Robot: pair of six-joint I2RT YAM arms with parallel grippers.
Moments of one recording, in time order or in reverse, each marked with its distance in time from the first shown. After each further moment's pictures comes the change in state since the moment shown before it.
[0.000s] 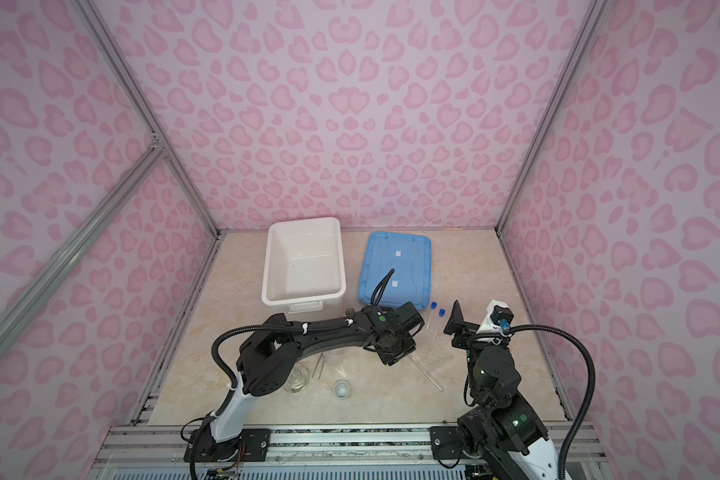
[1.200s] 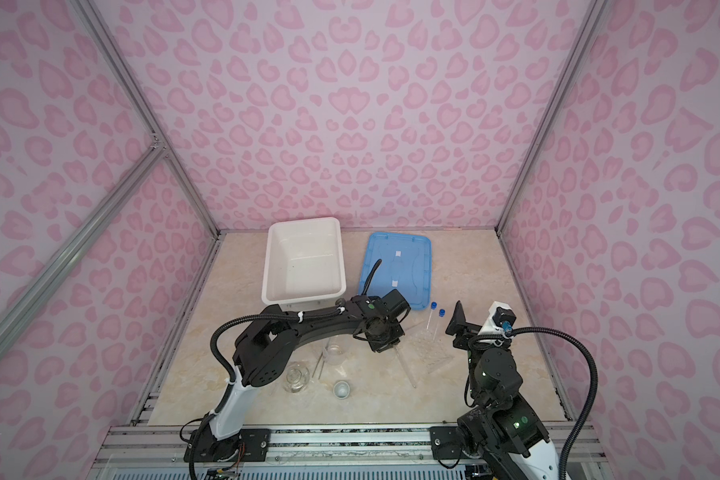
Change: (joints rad) left arm 0.123 -0.006 -0.026 0.017 0.013 0.222; right arm 0.000 -0.015 -0.001 0.001 0.006 0.000
